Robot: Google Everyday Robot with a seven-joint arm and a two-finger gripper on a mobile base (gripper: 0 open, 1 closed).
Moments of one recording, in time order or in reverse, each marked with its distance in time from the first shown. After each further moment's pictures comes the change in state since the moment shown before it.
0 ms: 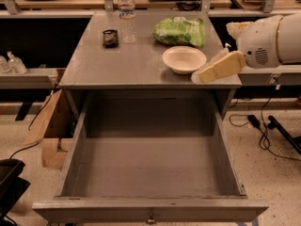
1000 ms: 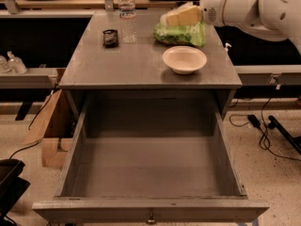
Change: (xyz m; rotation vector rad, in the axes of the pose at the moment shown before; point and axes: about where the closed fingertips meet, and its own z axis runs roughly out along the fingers) arm -0.087 -0.131 0.119 0.113 -0.341 0.035
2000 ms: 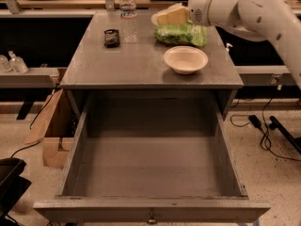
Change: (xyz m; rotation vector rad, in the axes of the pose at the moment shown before) arm 0.011 -0.012 0.039 0.058 0.008 -0.012
